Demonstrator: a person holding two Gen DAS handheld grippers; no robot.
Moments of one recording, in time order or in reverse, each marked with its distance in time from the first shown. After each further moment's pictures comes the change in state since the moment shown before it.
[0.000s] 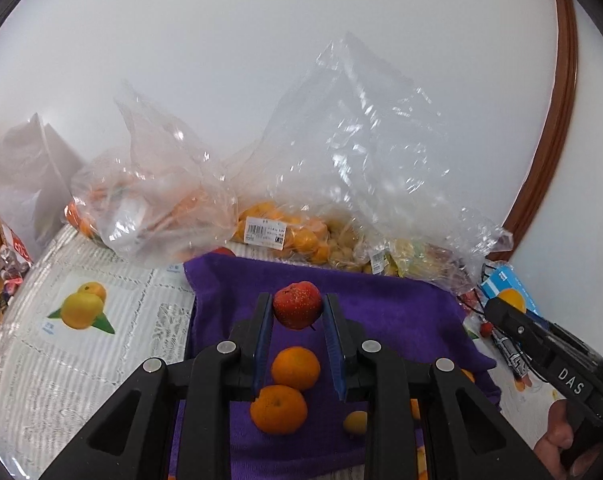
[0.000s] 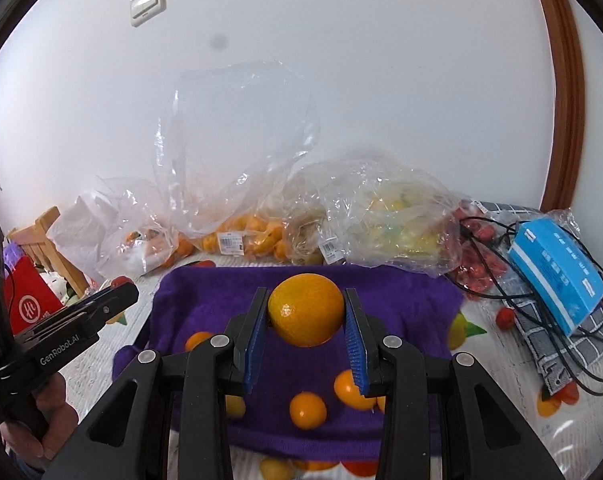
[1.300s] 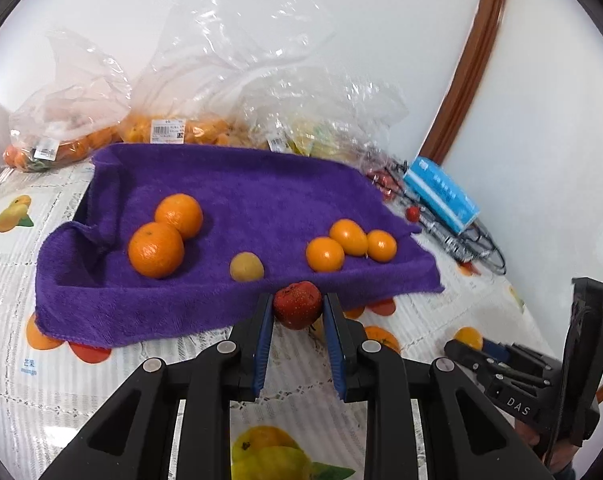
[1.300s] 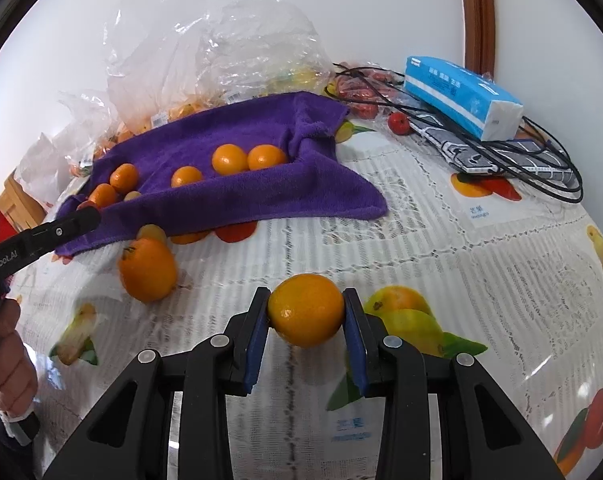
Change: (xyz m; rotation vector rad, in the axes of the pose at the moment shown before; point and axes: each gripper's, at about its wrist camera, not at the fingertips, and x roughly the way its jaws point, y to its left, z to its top) left arm -0.028 -0.054 -0.094 0.118 0.173 -0.228; right arm -0.059 -0.078 -0.157 0.106 0.213 -0.120
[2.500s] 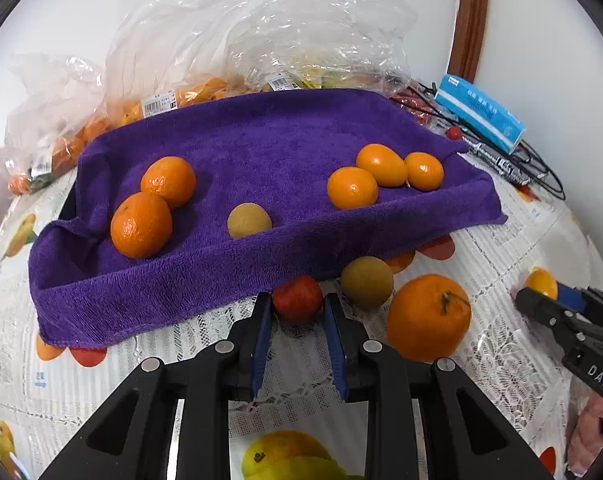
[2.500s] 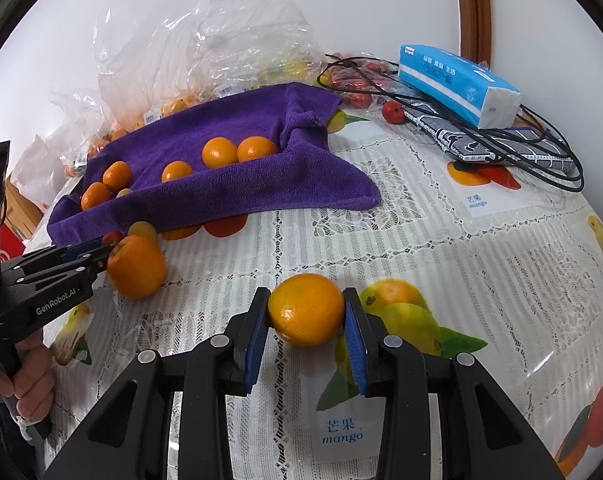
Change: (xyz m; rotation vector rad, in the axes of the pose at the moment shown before) left arm 0.050 -0.018 -0.012 0.177 0.180 0.203; right arm 0.006 -0.008 -0.003 0.011 0.026 -0.019
